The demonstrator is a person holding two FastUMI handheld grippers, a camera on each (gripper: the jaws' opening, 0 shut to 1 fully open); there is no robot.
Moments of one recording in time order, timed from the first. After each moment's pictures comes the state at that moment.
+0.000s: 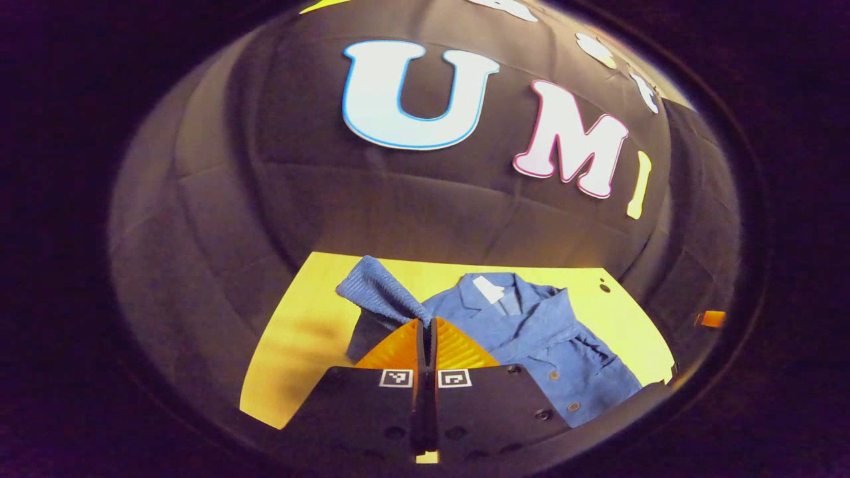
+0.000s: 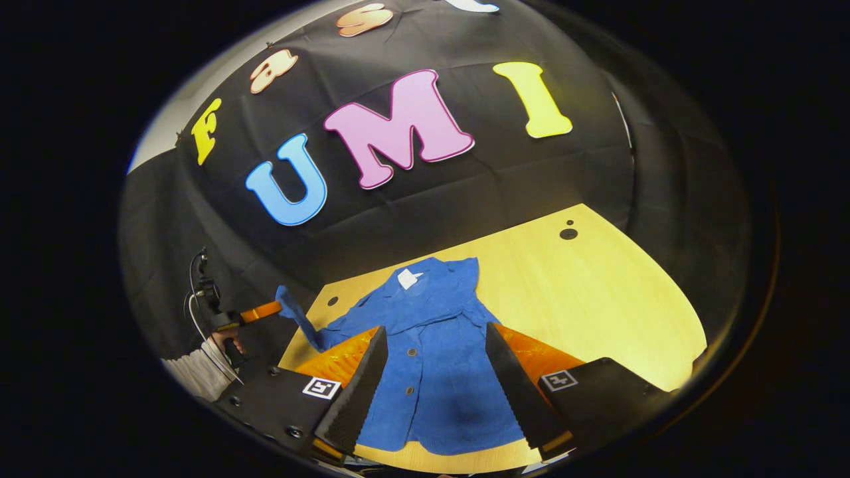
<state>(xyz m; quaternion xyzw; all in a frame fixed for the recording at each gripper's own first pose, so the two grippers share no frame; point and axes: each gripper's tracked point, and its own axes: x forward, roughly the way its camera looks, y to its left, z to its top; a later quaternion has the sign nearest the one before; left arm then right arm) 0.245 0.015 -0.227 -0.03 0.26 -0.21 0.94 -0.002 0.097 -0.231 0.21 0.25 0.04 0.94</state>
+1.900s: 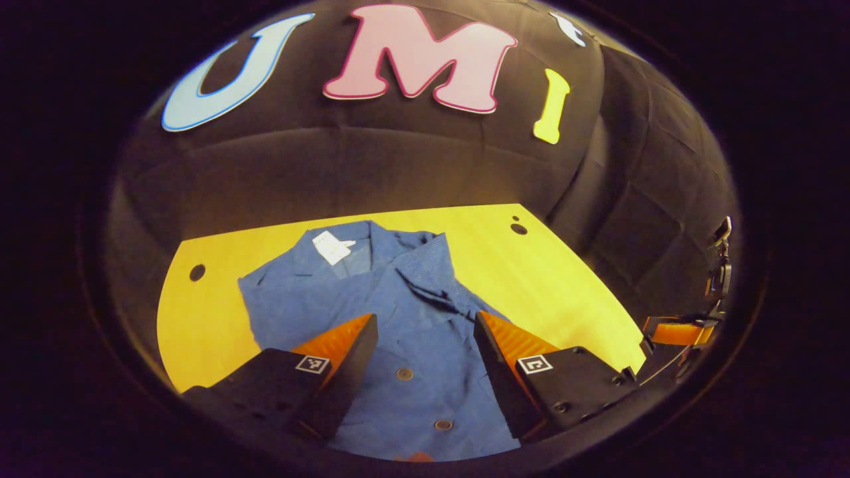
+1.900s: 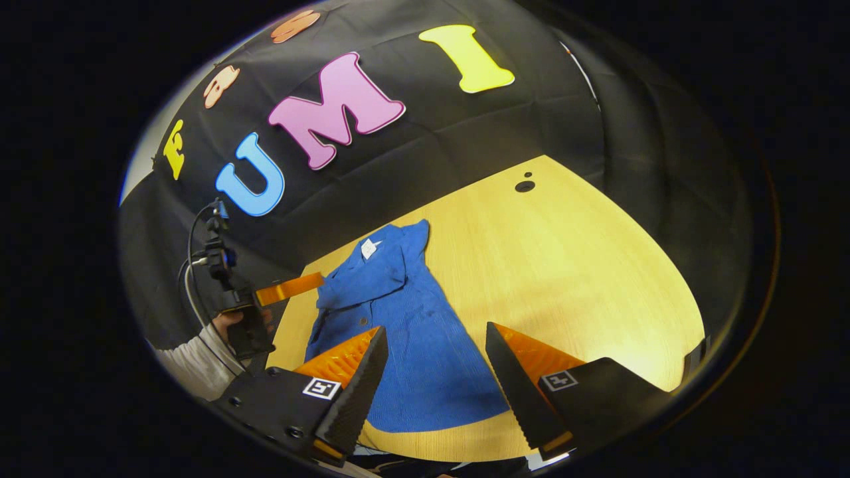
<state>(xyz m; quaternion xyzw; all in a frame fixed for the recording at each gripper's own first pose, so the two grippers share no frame) 0.143 -0.174 -0.290 0.02 0.39 -0.29 0.87 -0.020 0.019 -0.331 0.25 0.35 0.06 0.90</state>
